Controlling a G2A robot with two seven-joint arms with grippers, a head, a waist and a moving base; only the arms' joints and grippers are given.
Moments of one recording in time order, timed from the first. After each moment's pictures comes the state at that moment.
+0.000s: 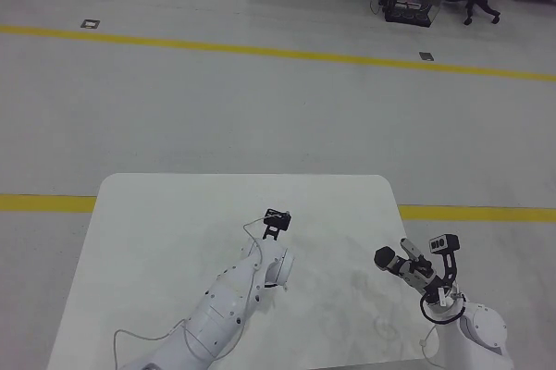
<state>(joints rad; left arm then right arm) 1.08 -1.85 -0.93 -1.05 1.50 0.34 -1.08 -1.73 -1.13 1.96 -1.45 0.57 -0.34 1.20</state>
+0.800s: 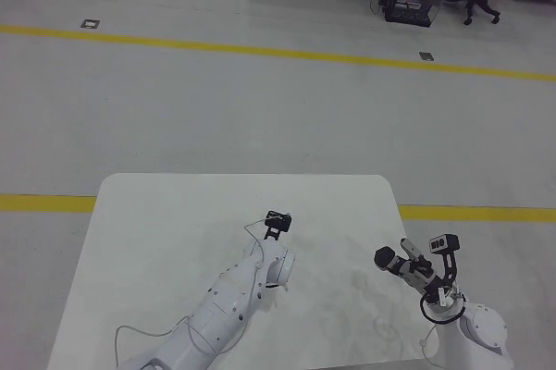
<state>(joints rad) 1.06 -1.86 -0.92 -0.99 1.48 0.34 -1.03 -1.73 -1.13 1.96 -1.45 0.57 -0.34 1.20</state>
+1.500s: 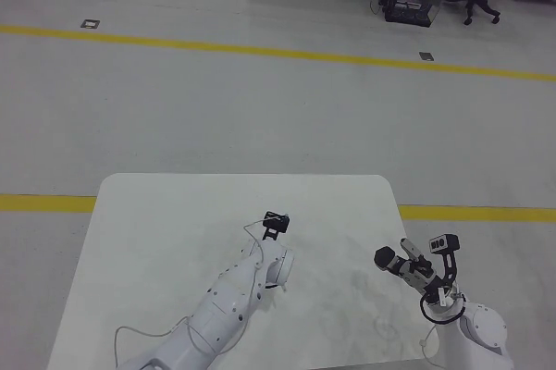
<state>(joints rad) 1.06 -1.87 -0.93 -0.97 1.50 0.34 -1.05 -1.73 -1.13 1.96 -1.45 0.57 -0.34 1.20</state>
